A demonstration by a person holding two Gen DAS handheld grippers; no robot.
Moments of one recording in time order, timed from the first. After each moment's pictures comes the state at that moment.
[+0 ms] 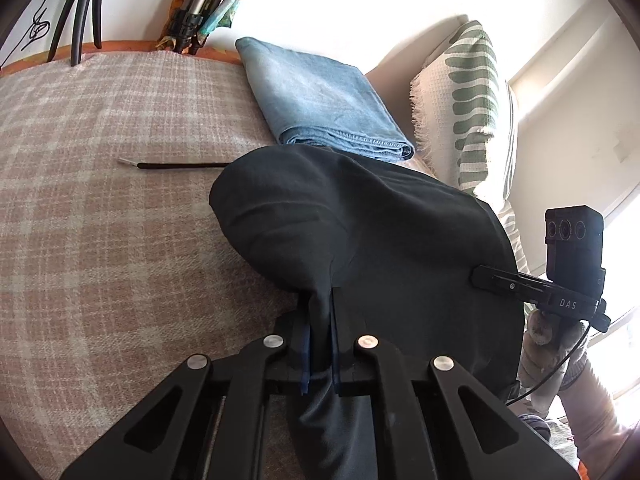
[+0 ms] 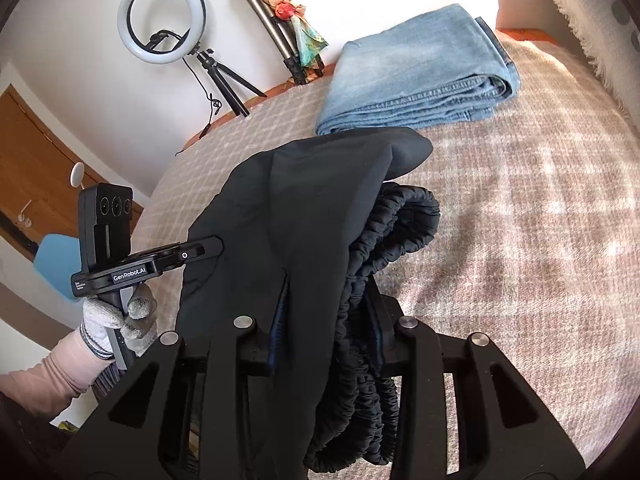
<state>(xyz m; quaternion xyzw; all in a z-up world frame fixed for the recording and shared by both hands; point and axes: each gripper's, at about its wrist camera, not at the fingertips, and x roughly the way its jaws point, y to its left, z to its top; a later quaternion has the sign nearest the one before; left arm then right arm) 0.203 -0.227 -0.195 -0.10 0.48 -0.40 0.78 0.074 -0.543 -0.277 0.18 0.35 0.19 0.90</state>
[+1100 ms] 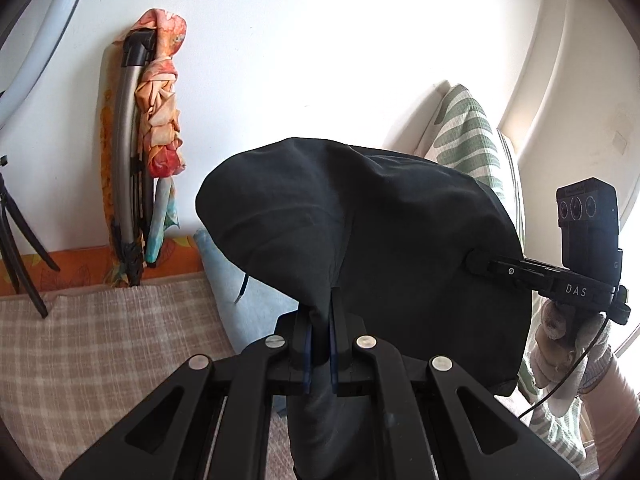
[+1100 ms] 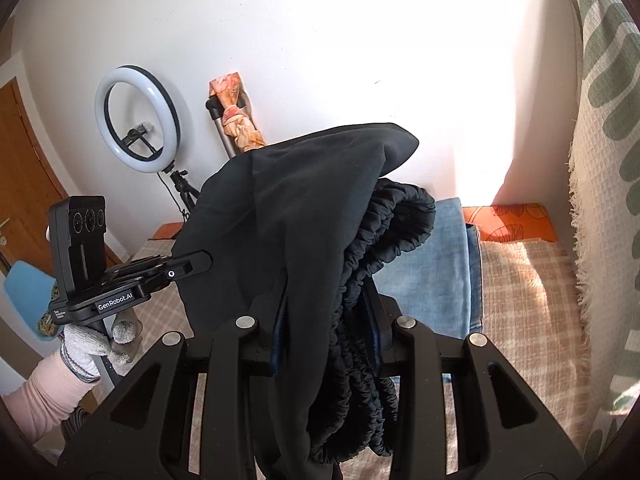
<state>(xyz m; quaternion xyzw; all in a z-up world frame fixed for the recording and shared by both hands) 0.361 -0.319 -0.068 -0.04 0.34 -0.41 0.85 0.230 -0.616 -0.127 0.13 0.24 0.15 0.95</state>
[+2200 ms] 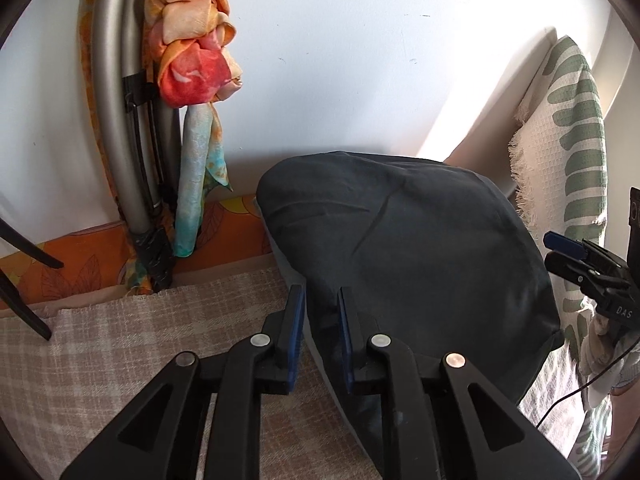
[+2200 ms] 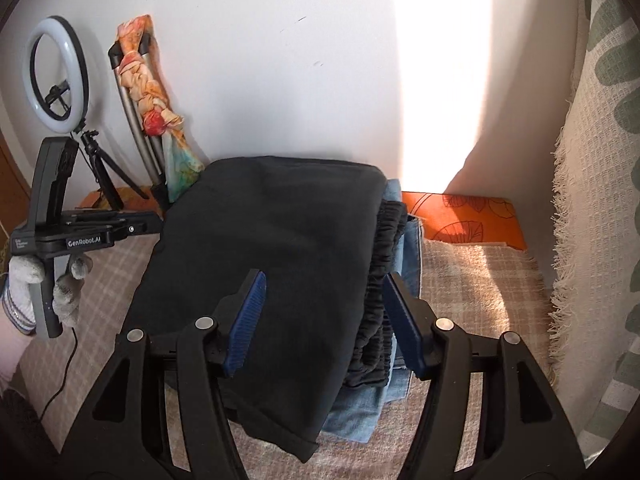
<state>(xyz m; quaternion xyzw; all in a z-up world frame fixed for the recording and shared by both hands) 0.460 -0.337 -0.143 0.02 0.44 -0.32 0.84 0.295 -0.639 -0.198 0.04 0.30 0.07 0.95</state>
